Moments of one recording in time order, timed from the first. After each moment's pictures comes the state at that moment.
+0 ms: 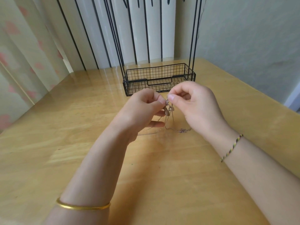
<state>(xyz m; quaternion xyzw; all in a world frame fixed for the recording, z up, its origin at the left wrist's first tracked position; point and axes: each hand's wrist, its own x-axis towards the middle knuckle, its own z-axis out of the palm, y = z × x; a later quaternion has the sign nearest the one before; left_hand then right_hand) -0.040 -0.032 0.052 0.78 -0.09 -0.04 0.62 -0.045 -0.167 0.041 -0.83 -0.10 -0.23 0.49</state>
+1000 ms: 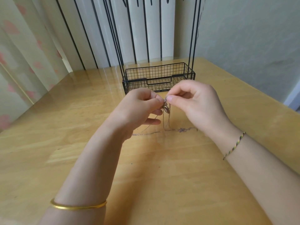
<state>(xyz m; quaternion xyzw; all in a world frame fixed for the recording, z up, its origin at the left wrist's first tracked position) -0.038 -0.025 0.057 0.80 -0.09 -0.05 0.59 -0.046 -0.170 0.044 -0.82 -0.12 -0.21 0.52</state>
